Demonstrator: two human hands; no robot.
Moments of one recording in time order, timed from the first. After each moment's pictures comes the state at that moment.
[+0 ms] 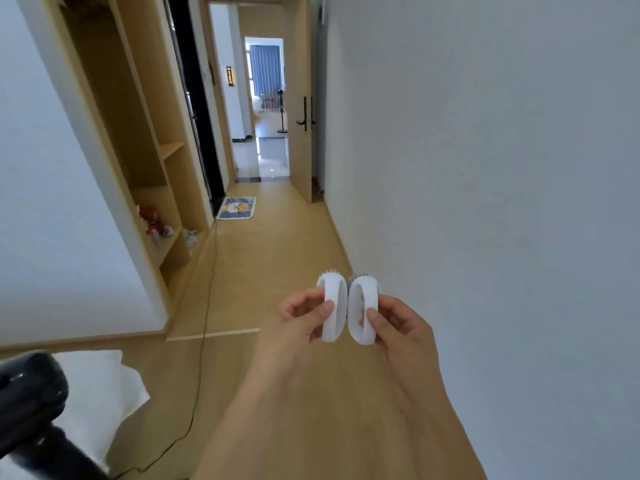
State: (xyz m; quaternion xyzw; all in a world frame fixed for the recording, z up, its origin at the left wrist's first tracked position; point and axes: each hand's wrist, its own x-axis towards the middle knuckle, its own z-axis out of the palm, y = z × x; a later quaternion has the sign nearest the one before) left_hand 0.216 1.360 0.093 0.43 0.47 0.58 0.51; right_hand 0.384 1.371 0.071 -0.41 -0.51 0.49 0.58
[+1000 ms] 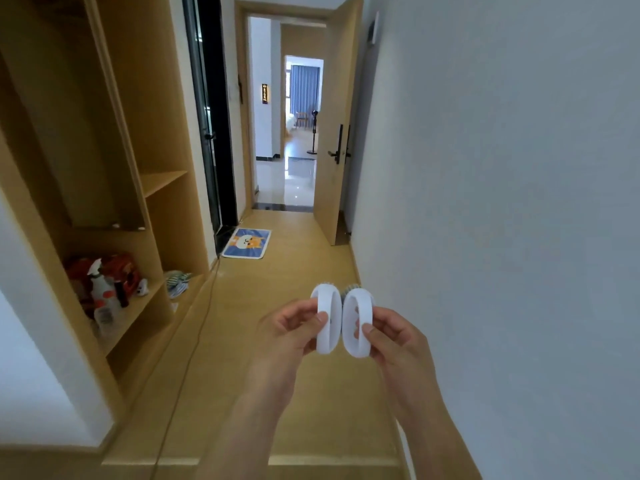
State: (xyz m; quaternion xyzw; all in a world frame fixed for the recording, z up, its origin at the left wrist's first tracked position) left_hand 0.078 1.956 0.121 0.38 0.48 0.65 0.46; right_hand 0.240 1.996 0.103 -0.38 -0.53 0.54 0.54
